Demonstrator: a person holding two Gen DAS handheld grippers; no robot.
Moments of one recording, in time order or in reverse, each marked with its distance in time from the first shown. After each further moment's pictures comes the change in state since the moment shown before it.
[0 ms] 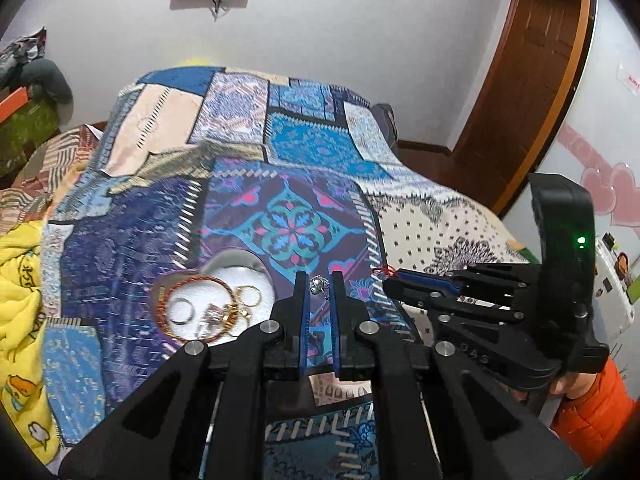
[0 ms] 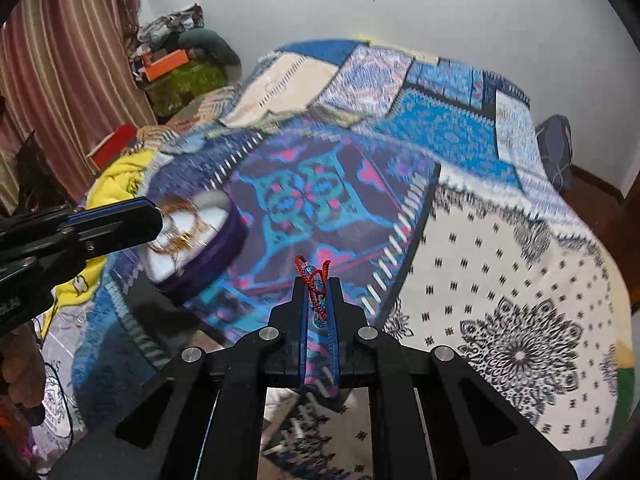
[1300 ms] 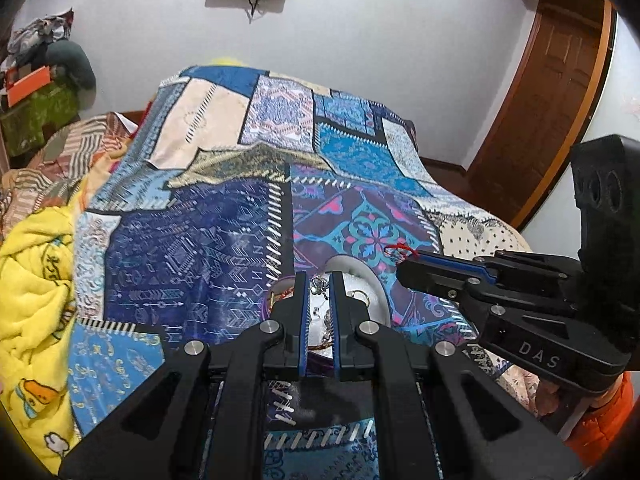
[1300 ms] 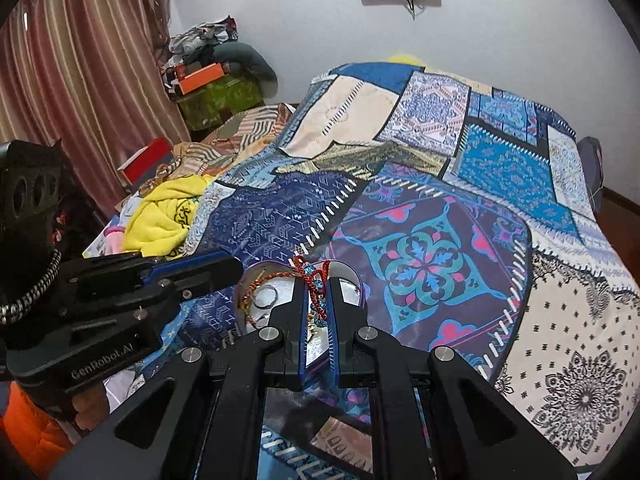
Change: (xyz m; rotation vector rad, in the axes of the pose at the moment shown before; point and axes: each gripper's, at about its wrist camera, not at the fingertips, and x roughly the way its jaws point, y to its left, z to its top) left arm -0.008 0.087 -0.005 -0.067 -0.021 0.018; right arm 0.027 0.072 0.042 -0.012 -0.048 0.097
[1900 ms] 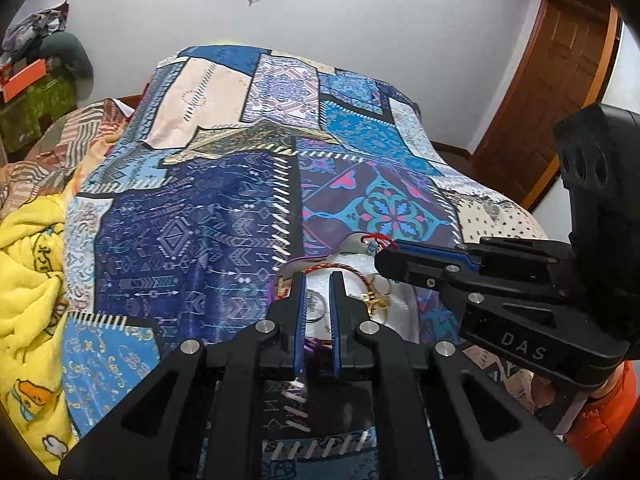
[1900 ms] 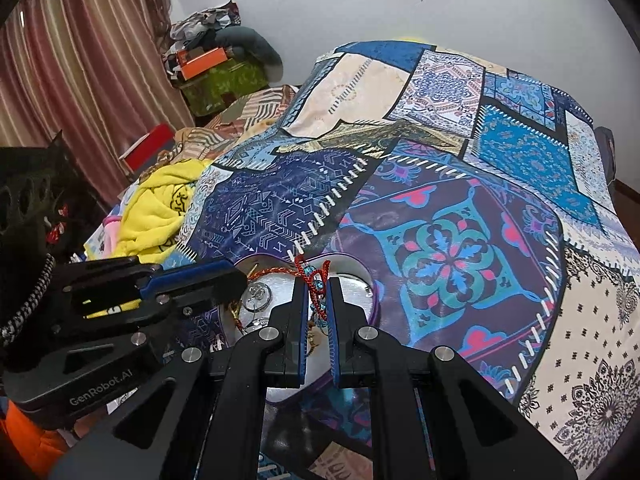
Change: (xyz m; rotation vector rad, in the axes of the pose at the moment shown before) left arm 0.022 0.009 -0.007 0.008 0.052 0.027; right arm 0.032 -0.001 -0.001 -0.006 0.057 0.035
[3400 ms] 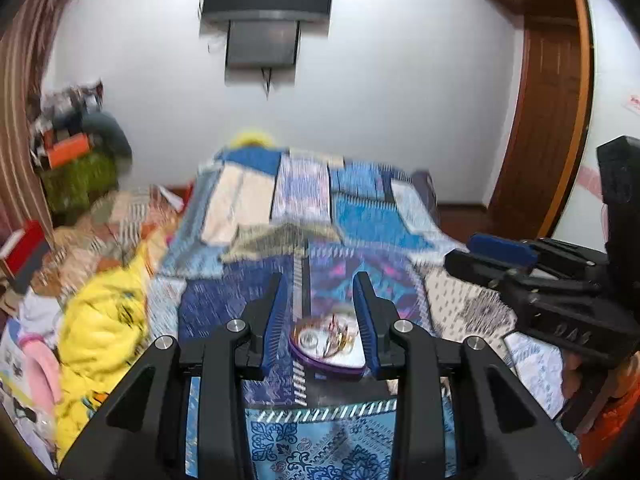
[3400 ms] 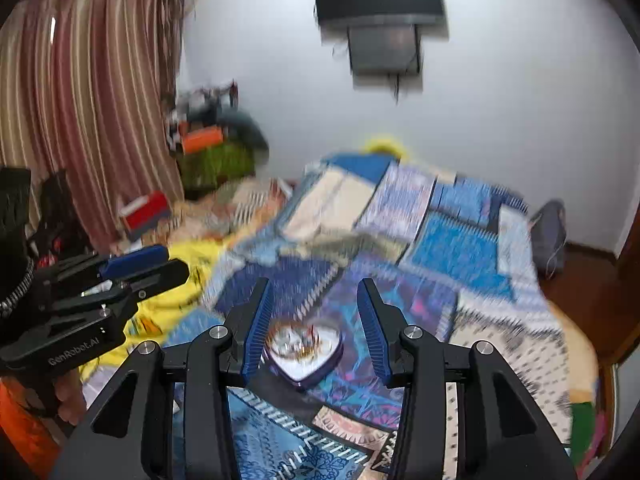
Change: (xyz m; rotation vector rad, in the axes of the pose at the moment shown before) left arm -0.165 -0.057 0.009 0.073 -0.313 0.124; right arm -0.176 0.050 0.002 -0.061 -0.359 -0.152
